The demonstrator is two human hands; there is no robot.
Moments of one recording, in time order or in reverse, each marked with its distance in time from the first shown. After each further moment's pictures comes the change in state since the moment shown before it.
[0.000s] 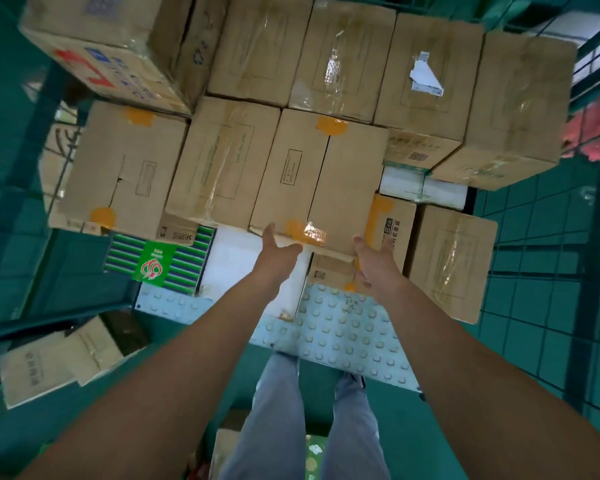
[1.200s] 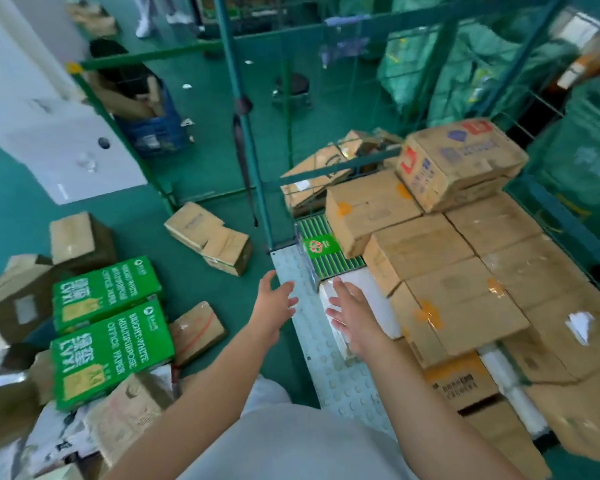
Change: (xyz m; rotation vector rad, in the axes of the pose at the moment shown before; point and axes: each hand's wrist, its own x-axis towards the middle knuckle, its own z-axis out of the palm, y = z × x) left_hand -0.337 -0.220 -0.128 -1.088 0.580 0.209; right_hand -0.361 0.094 0.117 -0.621 -0.688 -0.465
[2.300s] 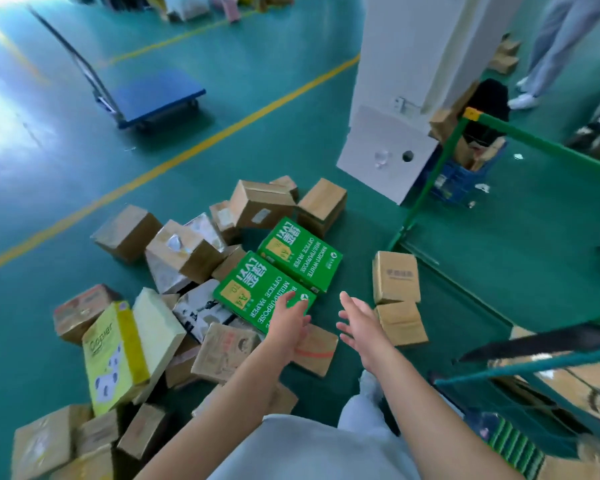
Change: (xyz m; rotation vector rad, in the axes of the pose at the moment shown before) left_hand 0.090 0.072 -0.359 -0.745 0.748 -0.042; right_hand 0.082 -0.073 0.467 -0.827 -0.758 -0.048
